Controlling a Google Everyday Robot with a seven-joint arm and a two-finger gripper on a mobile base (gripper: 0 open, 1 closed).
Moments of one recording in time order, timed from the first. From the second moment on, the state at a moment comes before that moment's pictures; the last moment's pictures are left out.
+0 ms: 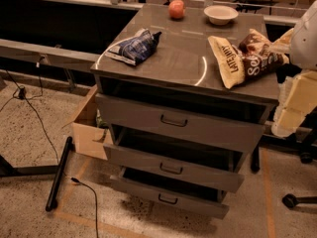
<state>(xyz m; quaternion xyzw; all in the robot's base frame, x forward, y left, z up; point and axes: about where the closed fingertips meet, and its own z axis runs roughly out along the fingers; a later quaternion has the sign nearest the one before) 0.438 -0.216 0.977 -0.60 0.78 -0.04 0.16</state>
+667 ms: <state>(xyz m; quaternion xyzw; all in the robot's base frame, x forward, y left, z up) 0.442 -0.207 0.964 -0.60 0.78 -0.03 0.18</state>
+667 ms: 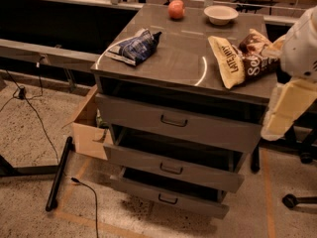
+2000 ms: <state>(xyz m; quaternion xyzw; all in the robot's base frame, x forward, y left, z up) 0.437 -0.092 0.683 -0.63 0.75 0.10 0.20</state>
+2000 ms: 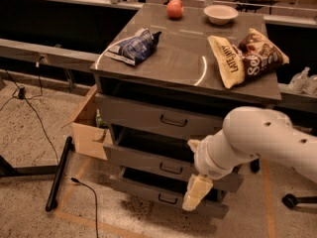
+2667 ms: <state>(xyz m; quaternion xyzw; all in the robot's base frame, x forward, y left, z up) 0.439 -0.101 0.637 -0.61 0.76 0.11 0.19</state>
